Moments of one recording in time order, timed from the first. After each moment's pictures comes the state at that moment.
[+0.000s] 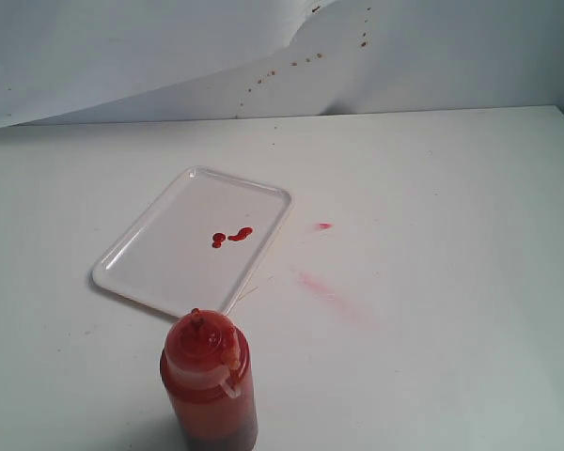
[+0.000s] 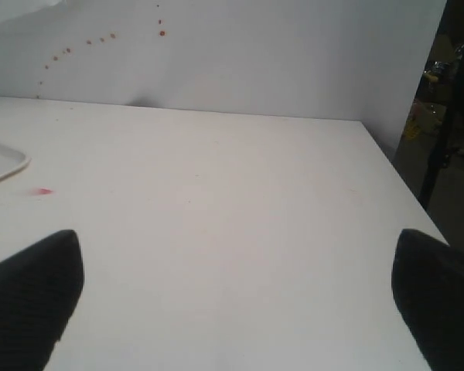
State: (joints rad) left arm 0.06 0.00 0.00 0.04 0.21 0.05; right arm -0.03 0.01 0.00 0.16 0.28 -0.25
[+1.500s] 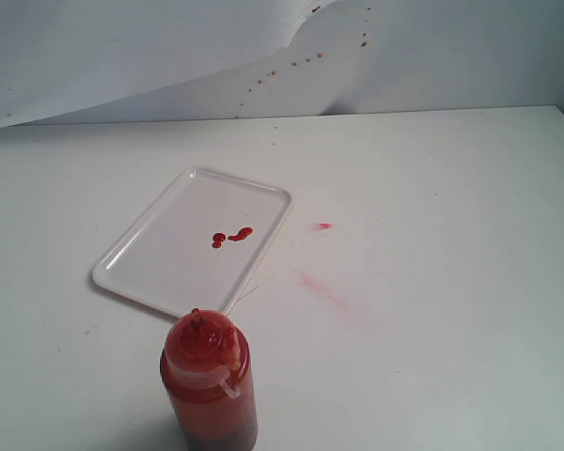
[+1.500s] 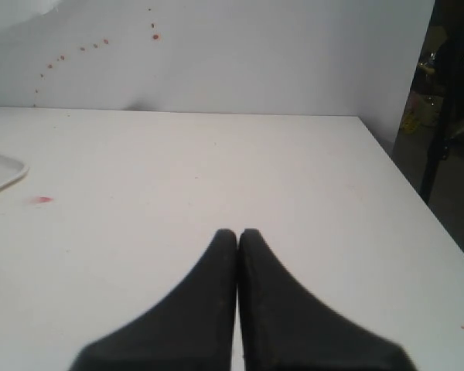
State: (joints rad) left arm 0.06 0.00 0.00 0.04 0.21 0.06; right arm -0.04 0.01 0.00 0.18 0.28 -0.24
